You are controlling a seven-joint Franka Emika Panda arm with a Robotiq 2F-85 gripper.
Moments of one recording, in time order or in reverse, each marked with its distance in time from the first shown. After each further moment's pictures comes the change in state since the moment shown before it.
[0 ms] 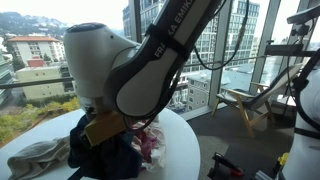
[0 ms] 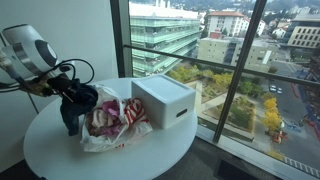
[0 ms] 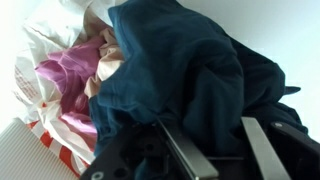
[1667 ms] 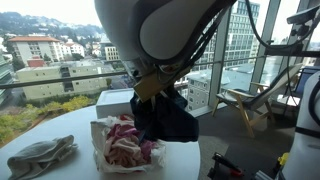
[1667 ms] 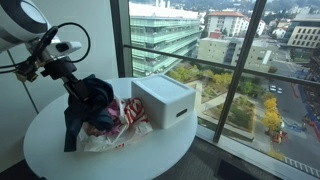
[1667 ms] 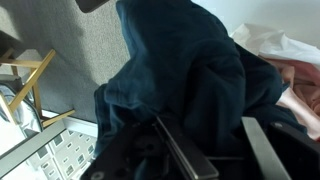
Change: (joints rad) arm -0.086 -0.377 -0.010 -0.108 0.092 -0.592 -0.049
